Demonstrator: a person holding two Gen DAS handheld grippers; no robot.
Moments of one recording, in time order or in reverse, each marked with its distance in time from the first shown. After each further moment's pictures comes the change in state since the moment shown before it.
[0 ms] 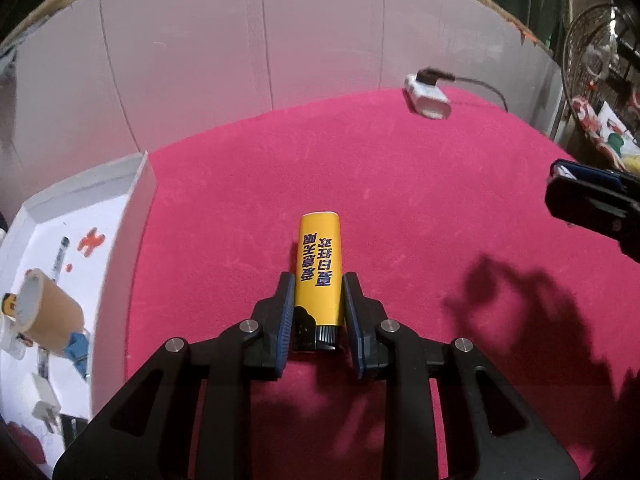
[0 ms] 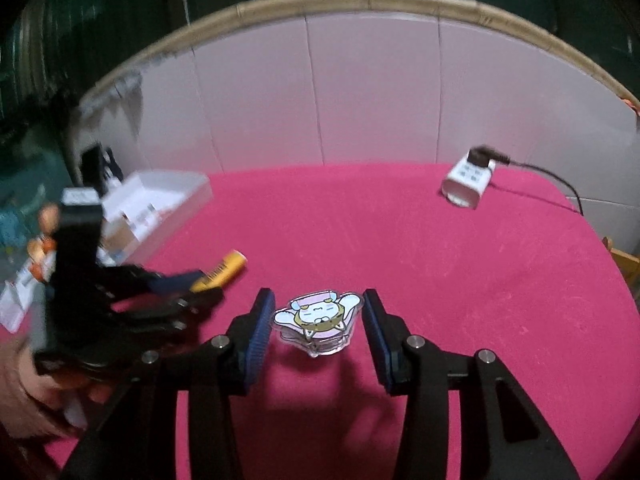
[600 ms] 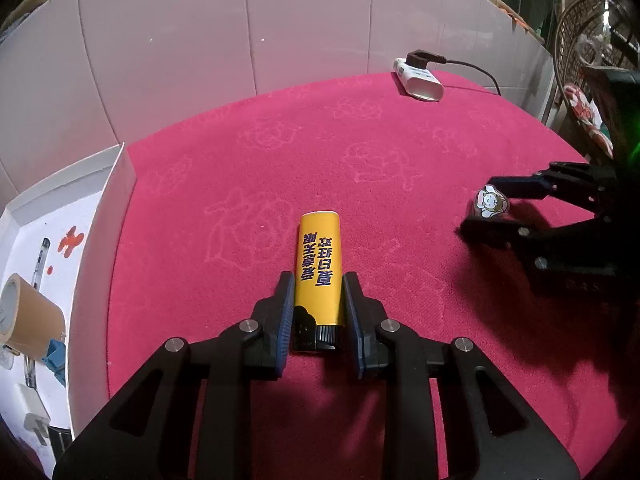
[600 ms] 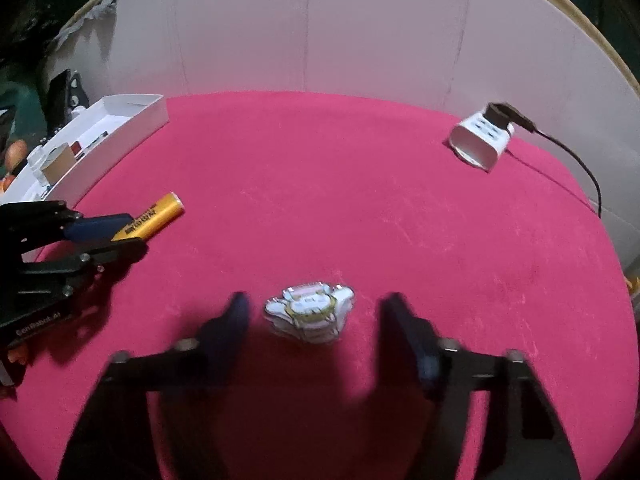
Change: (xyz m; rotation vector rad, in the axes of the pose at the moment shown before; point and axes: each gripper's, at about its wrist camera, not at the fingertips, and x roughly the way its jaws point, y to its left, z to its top) left arm 0.020 -0.001 -0.004 0.026 0.058 -0.044; right arm 0.085 -0.031 -0.014 -0.161 0.242 -0.053
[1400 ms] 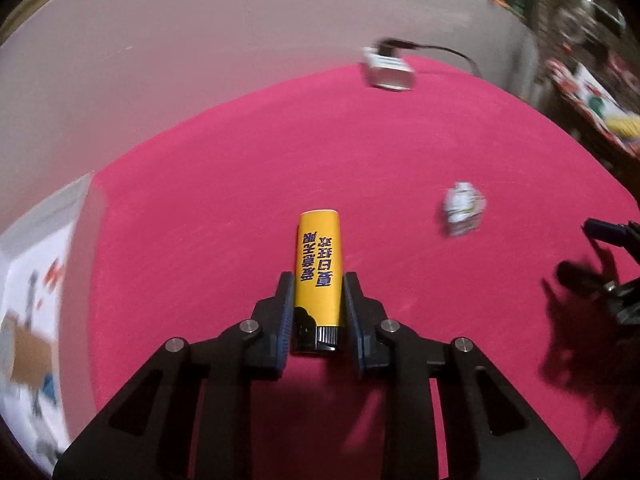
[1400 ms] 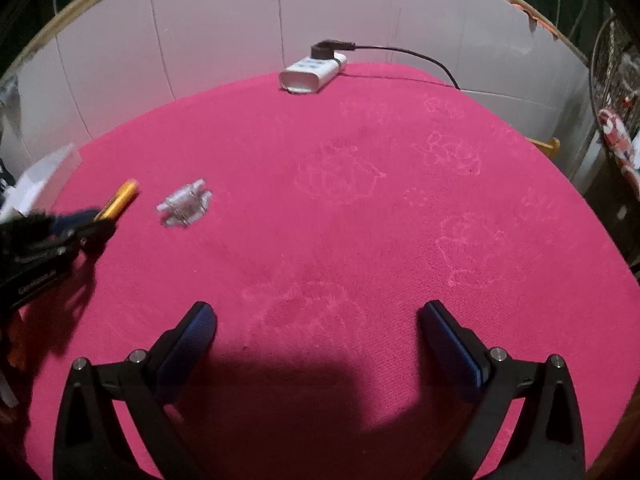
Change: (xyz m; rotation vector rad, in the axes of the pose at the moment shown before) left arm 0.006 -0.017 0.013 0.061 0.027 -0.004; right arm -0.059 -0.044 -0.080 0.415 -0.018 -0.176
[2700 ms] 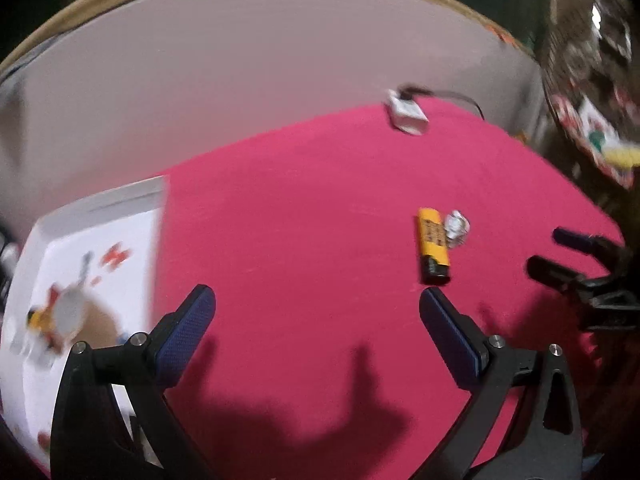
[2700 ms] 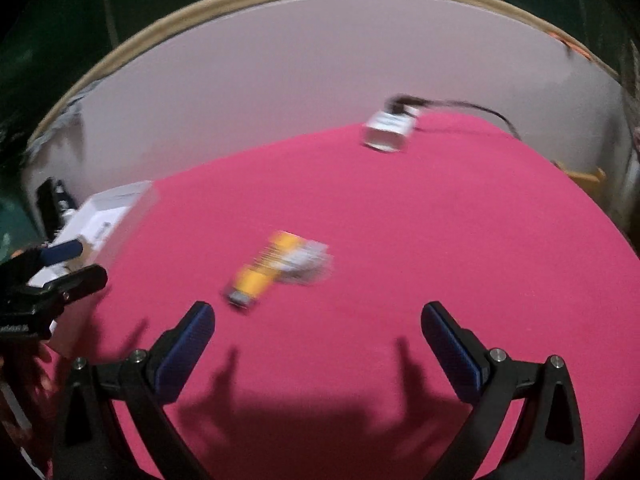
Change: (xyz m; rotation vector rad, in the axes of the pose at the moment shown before) left arm -0.059 0.015 -0.005 -0.021 -0.064 -0.010; right arm -0.017 0.018 0.008 0.007 -0.114 0.102
